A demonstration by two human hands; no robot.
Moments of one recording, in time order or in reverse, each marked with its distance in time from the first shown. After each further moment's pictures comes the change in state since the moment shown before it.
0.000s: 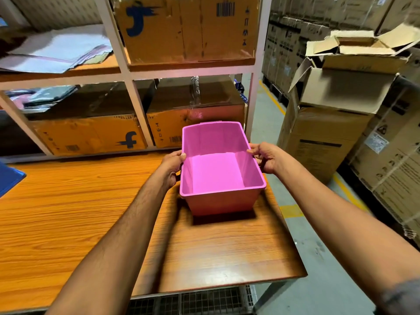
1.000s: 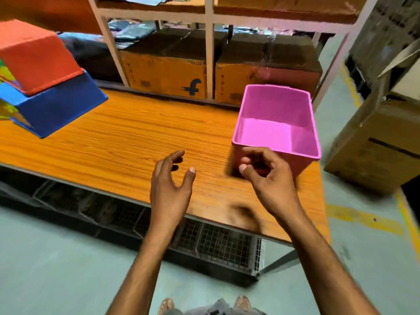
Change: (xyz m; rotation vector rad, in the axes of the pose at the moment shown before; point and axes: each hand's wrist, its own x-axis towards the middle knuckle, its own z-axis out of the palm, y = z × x) left_hand -0.246 -0.153 -0.139 0.342 0.570 0.577; right_hand -0.212 0.172 0.097 -0.476 -0.311 -0.758
